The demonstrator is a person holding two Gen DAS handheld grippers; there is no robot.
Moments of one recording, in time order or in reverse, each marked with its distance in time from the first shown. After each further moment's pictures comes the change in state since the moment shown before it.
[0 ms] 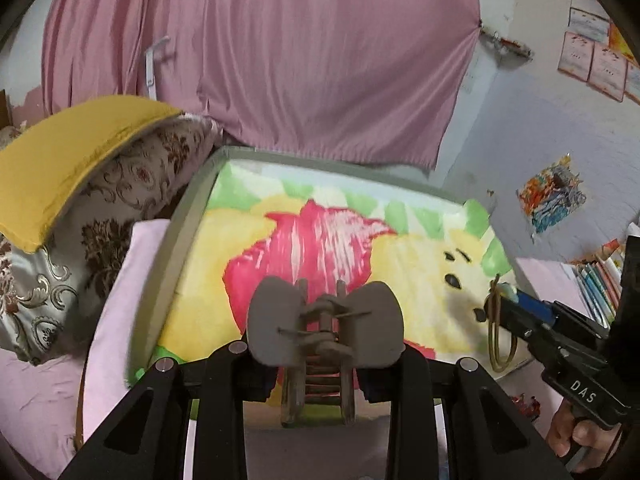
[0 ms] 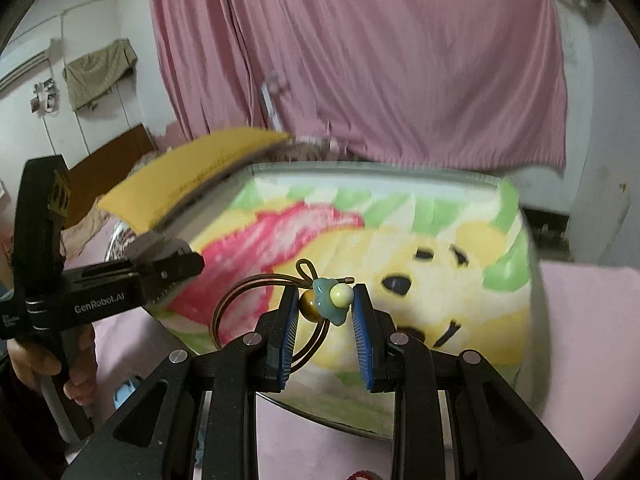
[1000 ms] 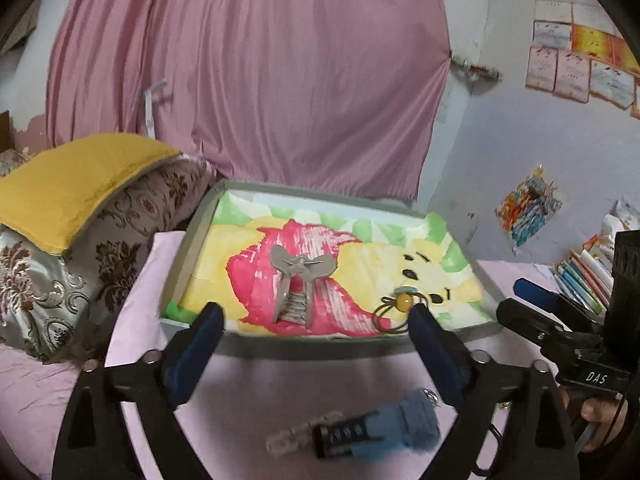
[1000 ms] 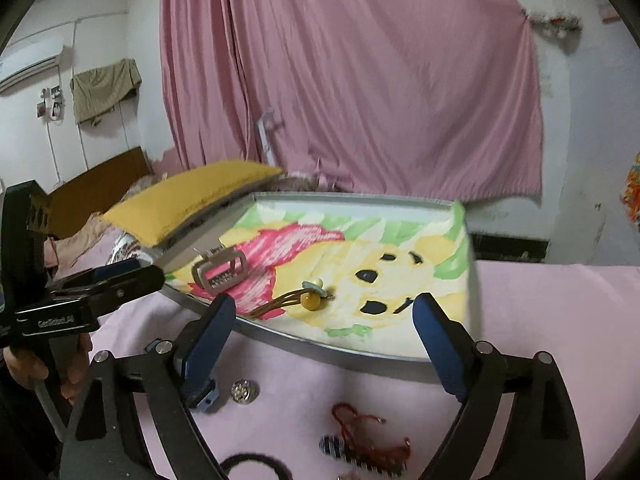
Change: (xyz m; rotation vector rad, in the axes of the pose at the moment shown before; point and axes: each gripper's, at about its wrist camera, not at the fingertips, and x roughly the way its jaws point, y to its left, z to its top) left arm -0.077 -0.015 -0.044 0.032 -0.204 -0.030; right arm -0.089 0.004 -0.039 -0.035 -0.201 -0.067
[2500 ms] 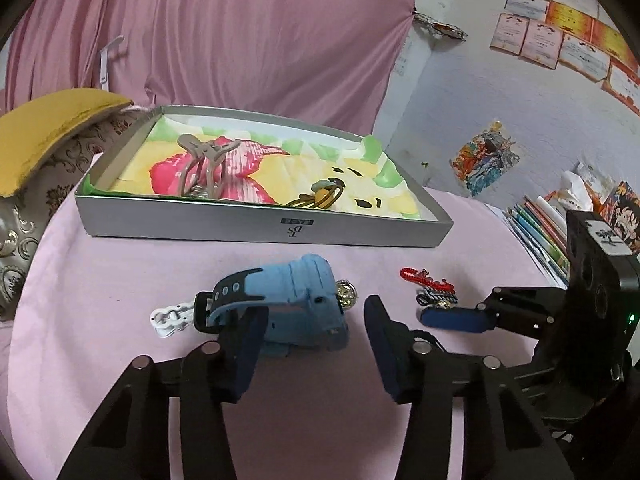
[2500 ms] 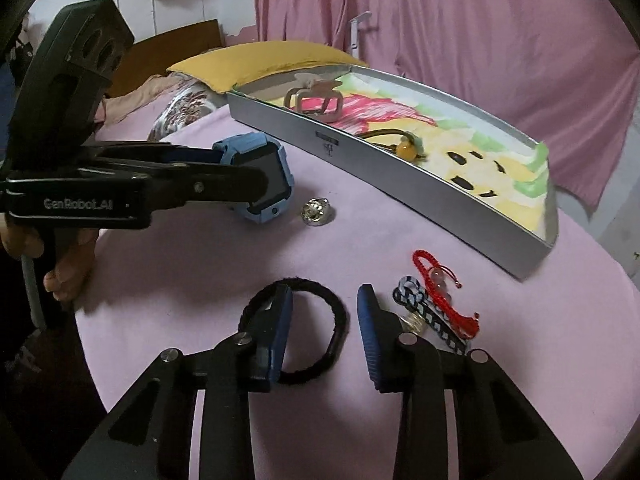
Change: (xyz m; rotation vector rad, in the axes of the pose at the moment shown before) left arm 0.005 -0.039 -0.059 0.015 0.205 -0.169; right arm -0.011 0.033 -0.060 -0.338 0.394 0.179
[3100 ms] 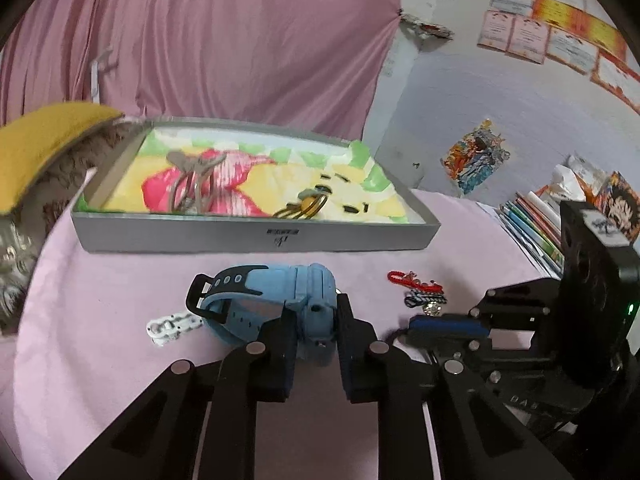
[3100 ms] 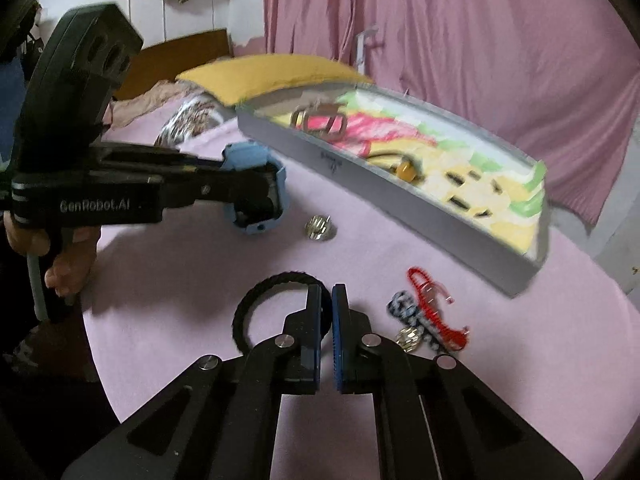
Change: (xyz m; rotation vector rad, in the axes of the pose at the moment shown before) left arm -0.009 -0.012 0.003 0.060 -0.030 -0.011; right arm -0.019 0.003 0.001 -0.031 -0.082 -0.021
